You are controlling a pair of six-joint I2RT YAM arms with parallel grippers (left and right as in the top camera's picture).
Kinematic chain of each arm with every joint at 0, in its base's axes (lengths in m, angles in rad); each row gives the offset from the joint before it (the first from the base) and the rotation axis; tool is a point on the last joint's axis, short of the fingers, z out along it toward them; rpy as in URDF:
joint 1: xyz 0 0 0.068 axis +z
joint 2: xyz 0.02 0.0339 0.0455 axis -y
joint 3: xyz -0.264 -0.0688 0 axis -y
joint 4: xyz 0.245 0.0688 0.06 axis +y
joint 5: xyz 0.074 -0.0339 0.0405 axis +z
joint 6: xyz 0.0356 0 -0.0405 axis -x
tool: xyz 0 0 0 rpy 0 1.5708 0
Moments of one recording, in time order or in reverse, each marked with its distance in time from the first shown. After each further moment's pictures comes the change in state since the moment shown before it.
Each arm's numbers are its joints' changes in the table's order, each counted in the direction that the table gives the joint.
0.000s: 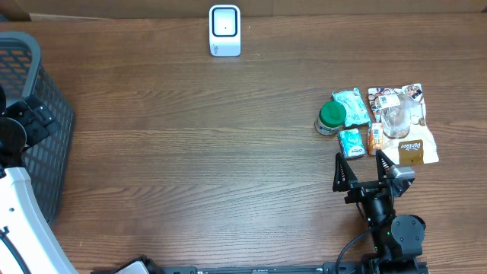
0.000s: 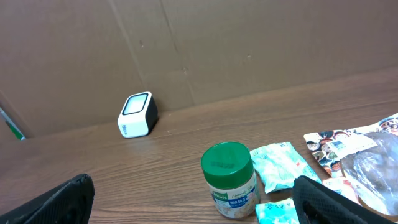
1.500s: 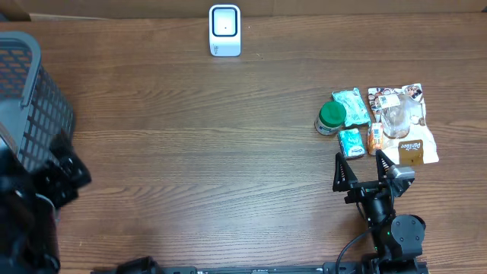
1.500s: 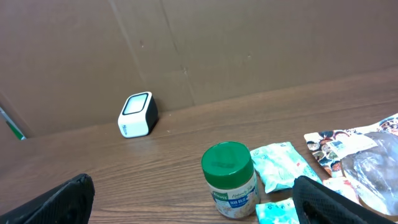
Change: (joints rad) left arm -0.240 0.469 -0.048 0.000 0.005 0.000; right arm 0.000 0.000 0.000 0.000 0.000 0.000
